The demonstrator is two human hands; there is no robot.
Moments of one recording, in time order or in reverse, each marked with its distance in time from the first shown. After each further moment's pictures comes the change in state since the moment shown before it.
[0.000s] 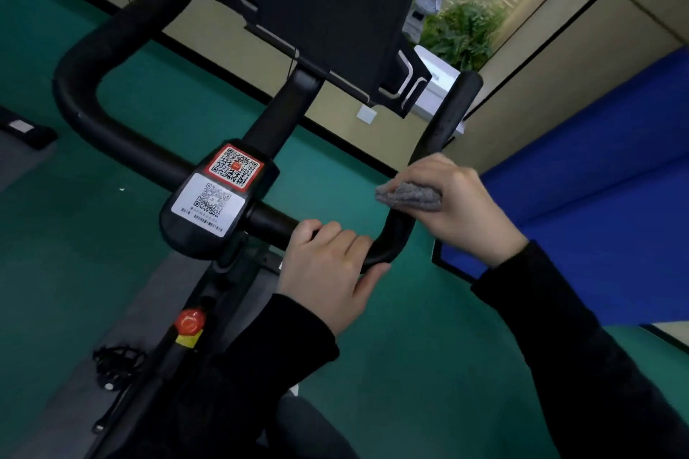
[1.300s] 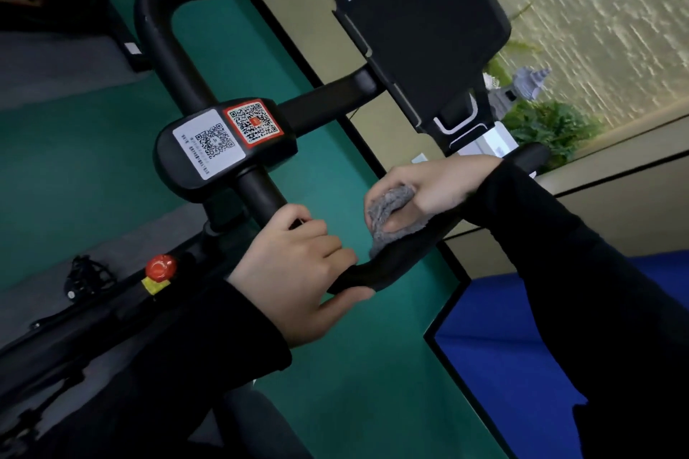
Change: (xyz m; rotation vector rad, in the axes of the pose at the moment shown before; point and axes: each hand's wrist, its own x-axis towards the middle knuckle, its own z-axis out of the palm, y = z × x) left_hand 0.001 0.012 0.005 0.043 0.033 -0.174; right_hand 0.124 0.010 -0.001 -0.025 -1.294 -0.032
